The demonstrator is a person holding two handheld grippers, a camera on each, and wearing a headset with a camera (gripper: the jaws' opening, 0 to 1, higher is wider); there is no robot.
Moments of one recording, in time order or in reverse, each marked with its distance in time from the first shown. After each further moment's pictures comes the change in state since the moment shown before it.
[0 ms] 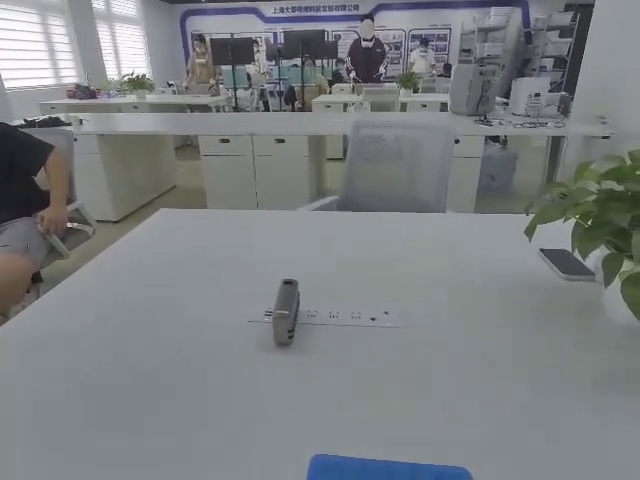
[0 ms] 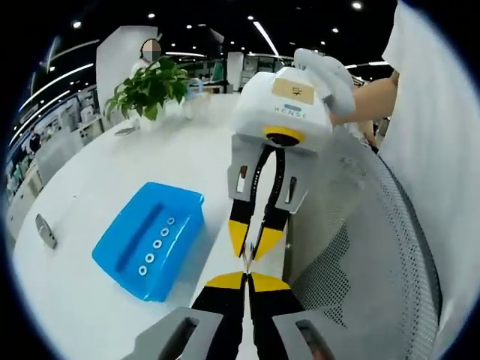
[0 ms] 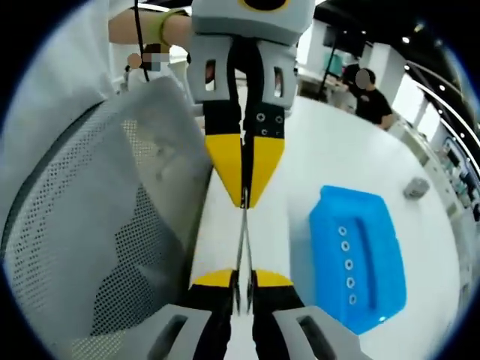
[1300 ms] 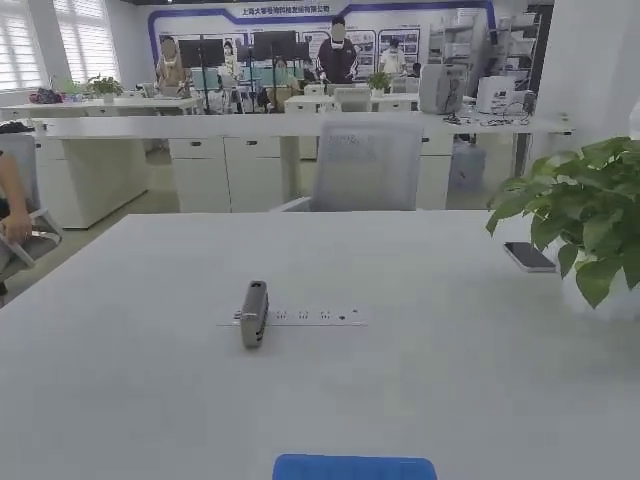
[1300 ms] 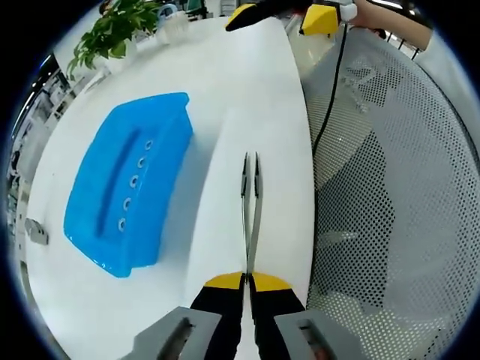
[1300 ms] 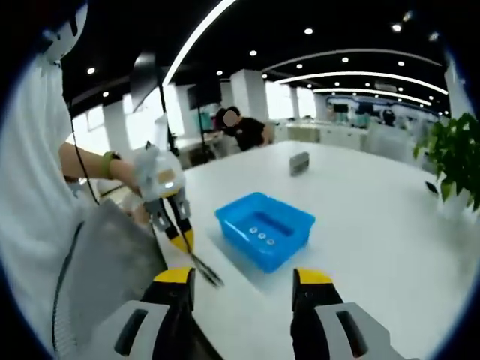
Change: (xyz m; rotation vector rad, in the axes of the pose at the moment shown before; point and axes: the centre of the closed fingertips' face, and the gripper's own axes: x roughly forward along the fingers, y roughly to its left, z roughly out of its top) left arm 0.027 0.020 -0.075 0.100 0.459 -0.008; right arm -0.139 -0.024 -0.033 0.632 -0.488 -0.410
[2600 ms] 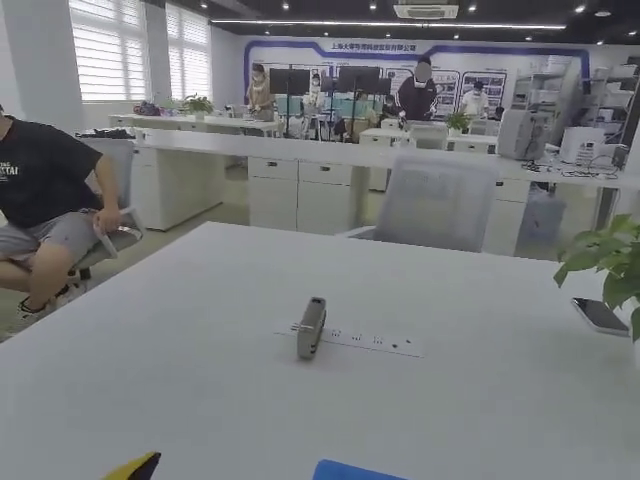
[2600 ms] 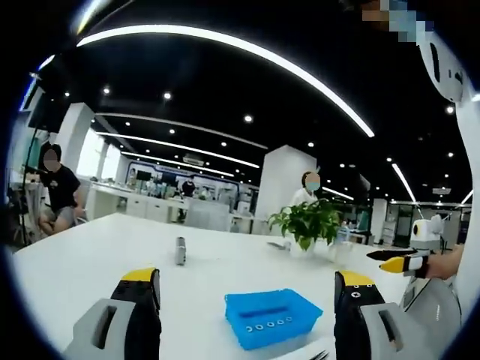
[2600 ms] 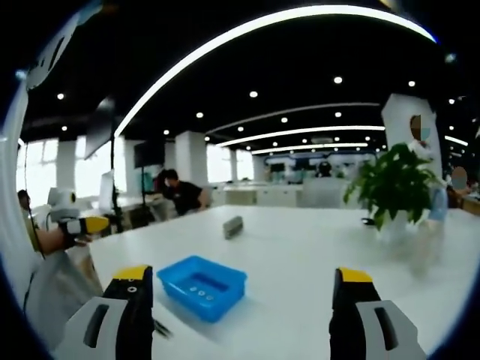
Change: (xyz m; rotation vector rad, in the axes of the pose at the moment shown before) left arm -0.198 0.051 -0.002 -0.735 -1.269 0.836; right arm -0.037 -0.053 0.047 -0.006 -0.362 -0.380
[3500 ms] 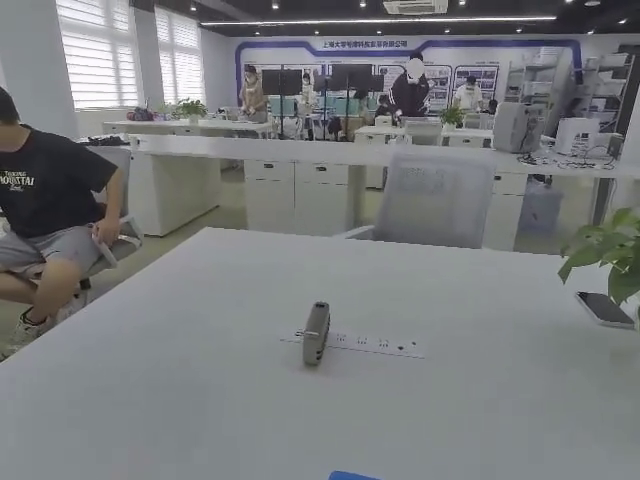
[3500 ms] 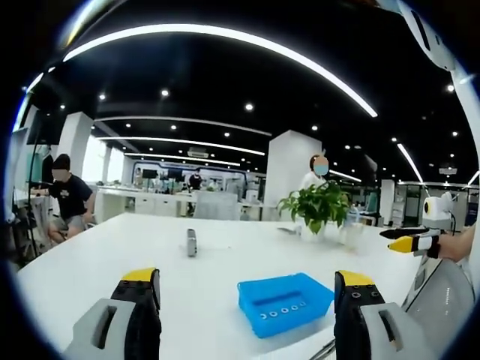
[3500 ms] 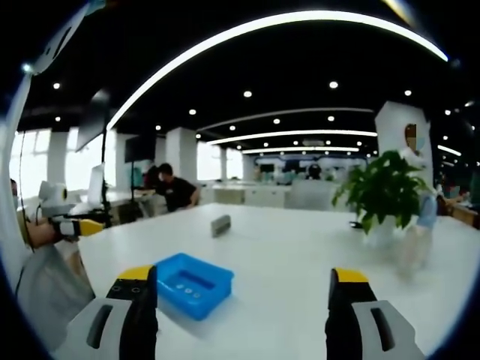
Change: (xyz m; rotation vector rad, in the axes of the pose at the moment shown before) left arm 0.002 0.007 -0.016 0.052 0.077 0.031; right arm -0.004 -0.011 0.001 -0.034 0.008 -0.066
